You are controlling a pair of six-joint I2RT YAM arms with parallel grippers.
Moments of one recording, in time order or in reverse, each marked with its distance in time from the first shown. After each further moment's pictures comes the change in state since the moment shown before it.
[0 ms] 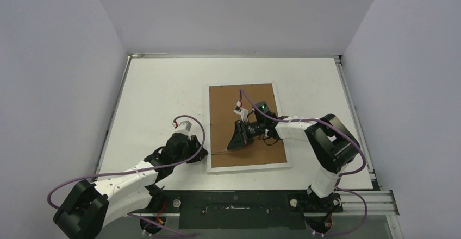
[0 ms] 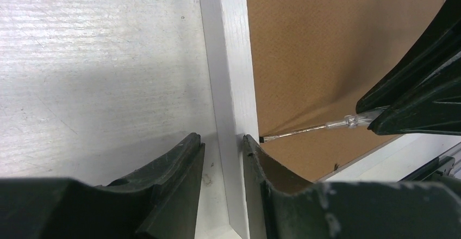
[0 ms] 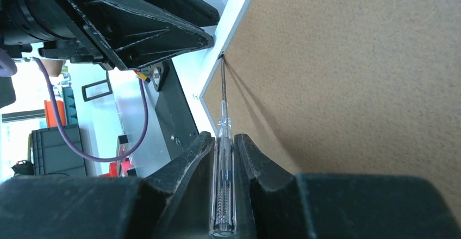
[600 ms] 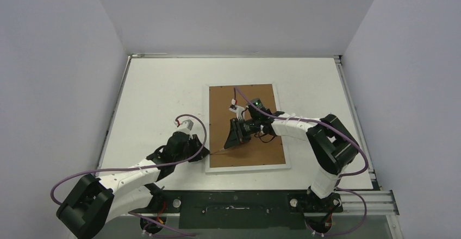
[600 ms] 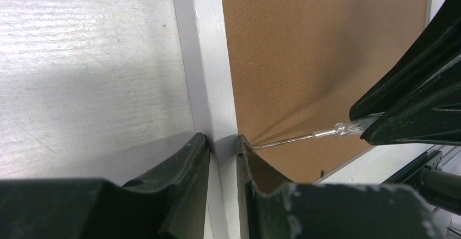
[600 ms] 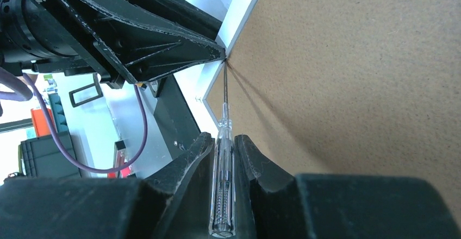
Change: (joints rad) left arm 0.006 0.076 -0.002 0.095 0.051 0.000; right arm 0.050 -0.006 0.107 -0.162 0.081 0.006
